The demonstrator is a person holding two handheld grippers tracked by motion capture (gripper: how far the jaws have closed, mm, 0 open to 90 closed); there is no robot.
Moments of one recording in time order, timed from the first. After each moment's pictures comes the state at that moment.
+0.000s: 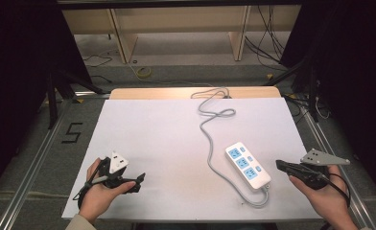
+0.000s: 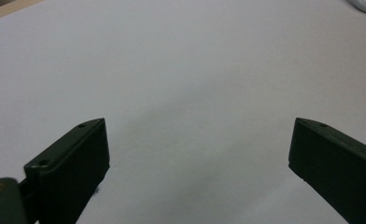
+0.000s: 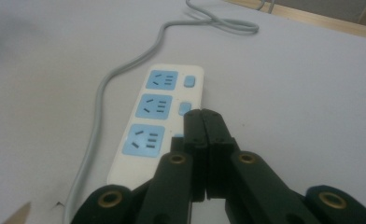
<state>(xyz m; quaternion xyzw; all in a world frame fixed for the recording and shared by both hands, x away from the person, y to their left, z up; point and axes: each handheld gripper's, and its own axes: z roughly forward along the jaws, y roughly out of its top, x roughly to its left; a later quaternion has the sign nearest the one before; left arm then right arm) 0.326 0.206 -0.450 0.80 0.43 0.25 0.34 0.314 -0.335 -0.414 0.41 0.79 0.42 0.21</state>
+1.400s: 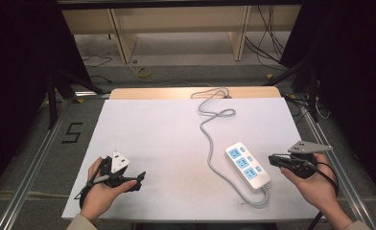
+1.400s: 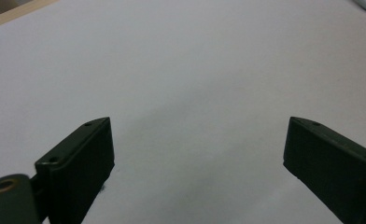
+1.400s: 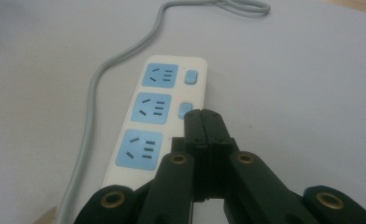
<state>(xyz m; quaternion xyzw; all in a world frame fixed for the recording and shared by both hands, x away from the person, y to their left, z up) 0.328 0.203 -0.450 0.80 0.43 0.26 0.34 0.342 -0.318 -0.413 0.42 0.81 0.38 0.18</state>
